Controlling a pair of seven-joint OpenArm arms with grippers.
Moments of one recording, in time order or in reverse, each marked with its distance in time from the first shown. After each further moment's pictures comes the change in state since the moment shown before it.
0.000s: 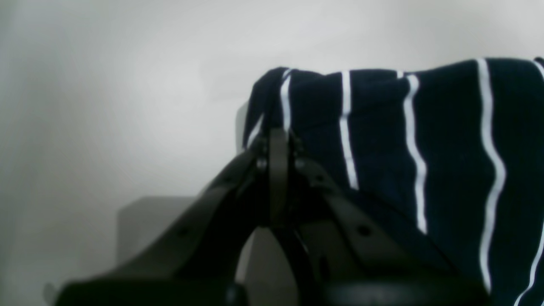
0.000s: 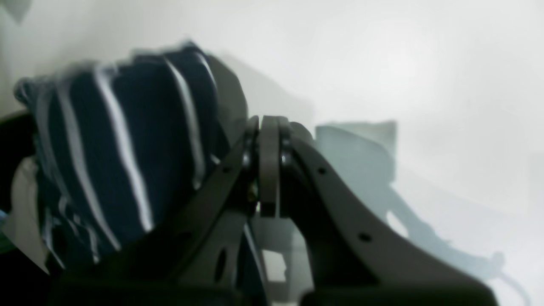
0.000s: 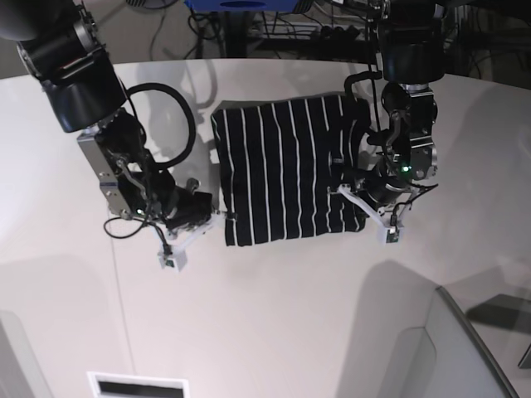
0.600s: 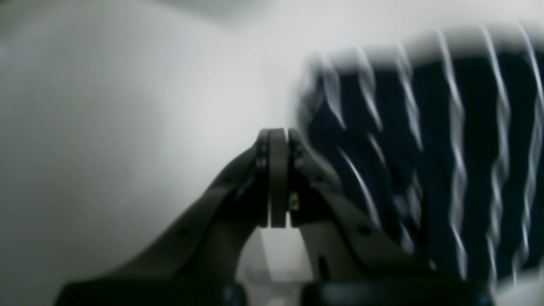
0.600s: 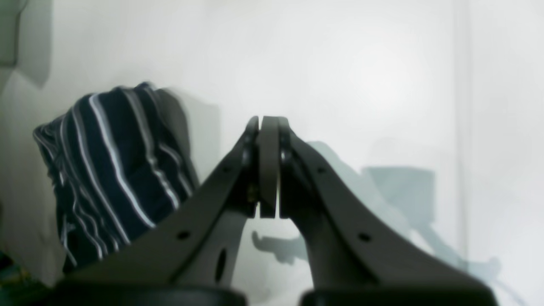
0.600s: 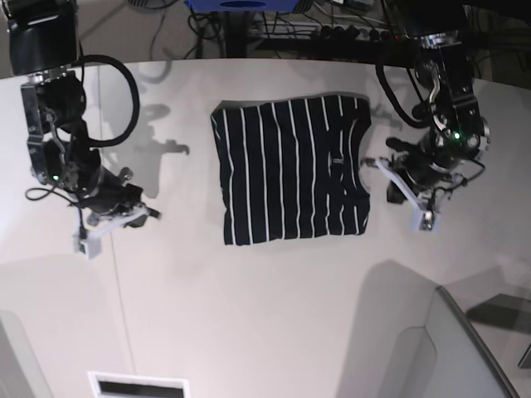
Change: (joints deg) left arm 12.0 -0.3 -10.4 29.1 -0.5 -14.0 17.8; right arm -14.7 6.7 20.2 21.7 -0.1 0.8 -4.7
